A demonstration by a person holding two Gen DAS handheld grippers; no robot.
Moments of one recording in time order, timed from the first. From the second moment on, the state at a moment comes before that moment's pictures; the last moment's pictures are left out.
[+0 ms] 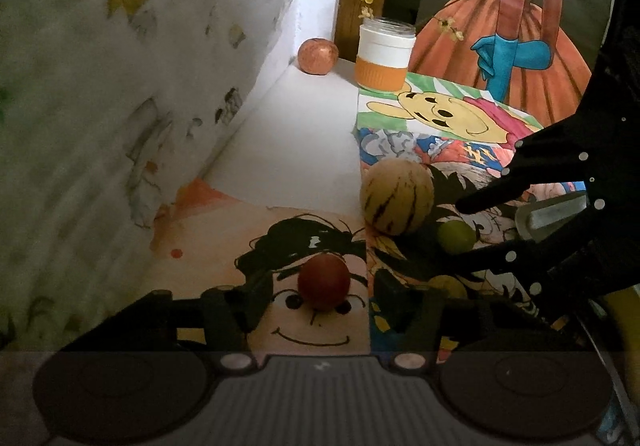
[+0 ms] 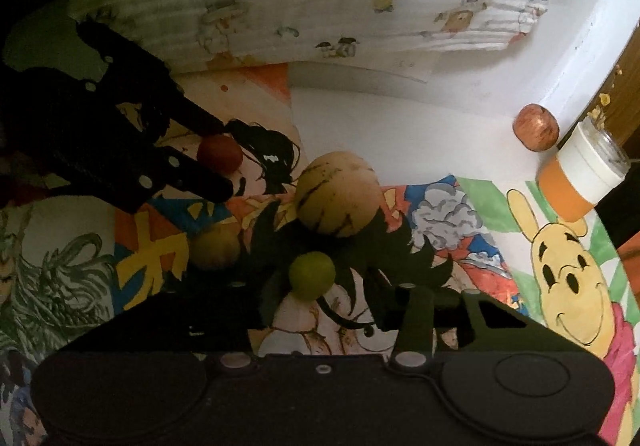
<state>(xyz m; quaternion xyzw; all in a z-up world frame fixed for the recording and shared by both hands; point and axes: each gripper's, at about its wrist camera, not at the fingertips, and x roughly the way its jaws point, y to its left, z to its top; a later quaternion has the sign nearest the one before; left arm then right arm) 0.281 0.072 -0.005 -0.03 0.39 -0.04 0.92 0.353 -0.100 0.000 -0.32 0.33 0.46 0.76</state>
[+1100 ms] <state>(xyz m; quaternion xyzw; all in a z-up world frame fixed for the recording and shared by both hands) 0.255 0.056 0.025 -0.08 0.38 -0.07 0.92 0.322 -0.134 0.032 -0.20 0.37 0.44 0.79</state>
